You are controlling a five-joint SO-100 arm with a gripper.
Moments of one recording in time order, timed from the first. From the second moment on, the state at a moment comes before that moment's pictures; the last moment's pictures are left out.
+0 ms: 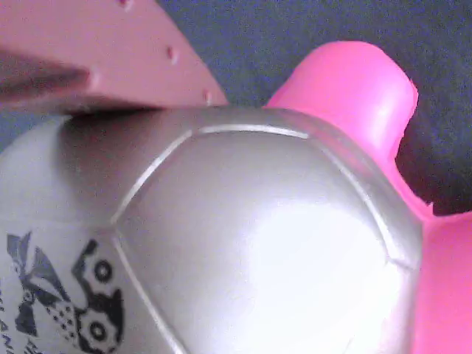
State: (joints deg) arm -19.7 52.1 62.0 83.9 -31.2
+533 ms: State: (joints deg) arm -19.7 71.6 67.1 87.6 -30.2
